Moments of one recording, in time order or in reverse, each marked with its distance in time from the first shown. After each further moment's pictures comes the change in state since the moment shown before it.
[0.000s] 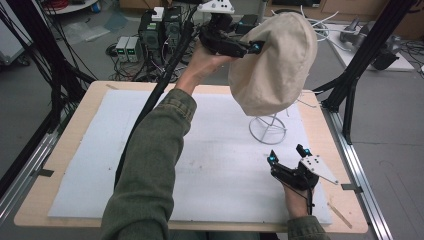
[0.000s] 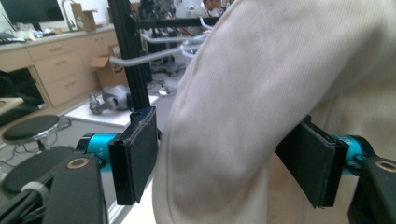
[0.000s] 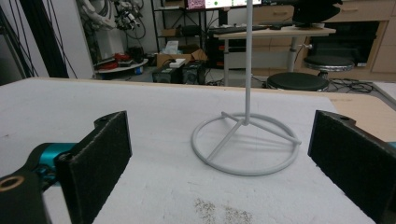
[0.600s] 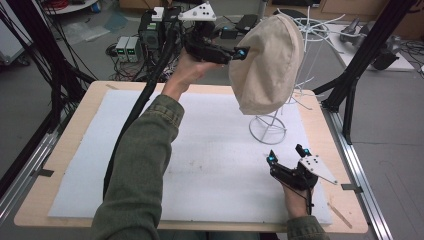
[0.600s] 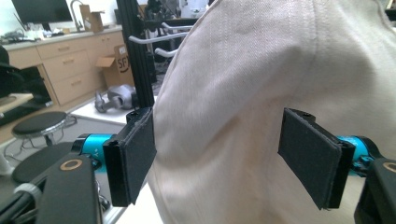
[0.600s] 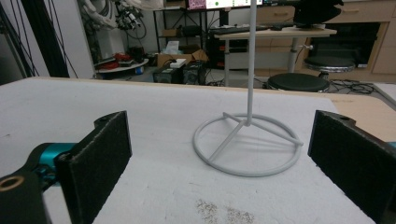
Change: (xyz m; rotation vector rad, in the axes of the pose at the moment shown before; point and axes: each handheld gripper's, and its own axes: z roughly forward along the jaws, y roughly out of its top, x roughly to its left) left arm -0.001 -0.013 -0.034 -0.036 0.024 -0.030; right arm 0.002 0.000 0.000 -0.001 0.003 -0.007
